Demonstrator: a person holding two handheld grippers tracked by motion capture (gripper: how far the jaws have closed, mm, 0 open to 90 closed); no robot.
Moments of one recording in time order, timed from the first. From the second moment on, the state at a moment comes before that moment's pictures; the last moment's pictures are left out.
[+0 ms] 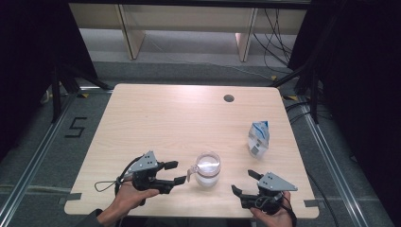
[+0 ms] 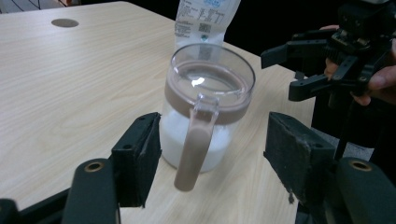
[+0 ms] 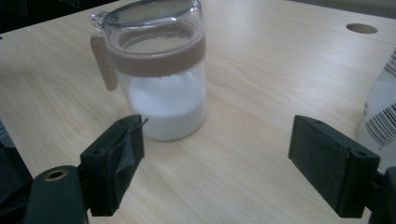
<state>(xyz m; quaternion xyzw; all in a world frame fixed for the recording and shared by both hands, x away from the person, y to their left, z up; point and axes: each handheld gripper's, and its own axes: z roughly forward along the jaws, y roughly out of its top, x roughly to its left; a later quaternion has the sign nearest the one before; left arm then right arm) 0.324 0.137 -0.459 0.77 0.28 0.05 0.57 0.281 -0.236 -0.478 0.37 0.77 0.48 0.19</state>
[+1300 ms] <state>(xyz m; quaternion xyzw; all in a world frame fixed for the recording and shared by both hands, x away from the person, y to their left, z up) 0.289 0.168 -0.486 0.81 0.28 0.07 0.52 0.271 -0.232 -0.481 0.35 0.78 0.50 0.16</state>
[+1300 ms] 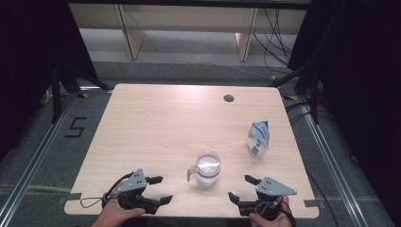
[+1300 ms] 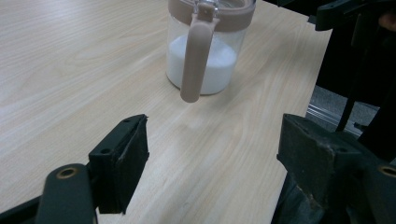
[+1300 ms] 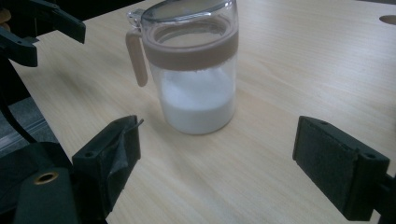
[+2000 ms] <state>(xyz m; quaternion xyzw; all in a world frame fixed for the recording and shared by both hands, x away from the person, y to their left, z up) 0.289 0.176 -0.495 0.81 0.29 0.07 0.50 0.266 -0.237 -0.487 0.38 0.80 0.45 0.14</state>
